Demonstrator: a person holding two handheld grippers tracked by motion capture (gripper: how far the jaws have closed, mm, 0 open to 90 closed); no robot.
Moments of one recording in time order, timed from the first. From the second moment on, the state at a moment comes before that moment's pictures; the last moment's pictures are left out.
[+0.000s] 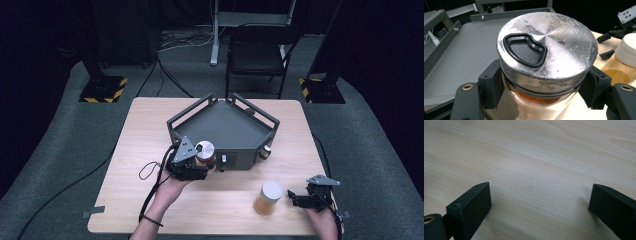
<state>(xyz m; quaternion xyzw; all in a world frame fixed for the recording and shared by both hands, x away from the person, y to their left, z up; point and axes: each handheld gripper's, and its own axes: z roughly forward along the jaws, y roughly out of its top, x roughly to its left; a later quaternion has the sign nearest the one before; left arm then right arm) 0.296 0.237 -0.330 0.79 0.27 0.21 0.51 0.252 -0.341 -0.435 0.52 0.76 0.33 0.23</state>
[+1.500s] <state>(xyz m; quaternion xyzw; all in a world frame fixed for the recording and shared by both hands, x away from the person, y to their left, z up) 0.356 0.225 -0.299 0.77 0.35 0.24 0.47 0.253 -0.341 -0.435 0.51 0.76 0.33 0.23</state>
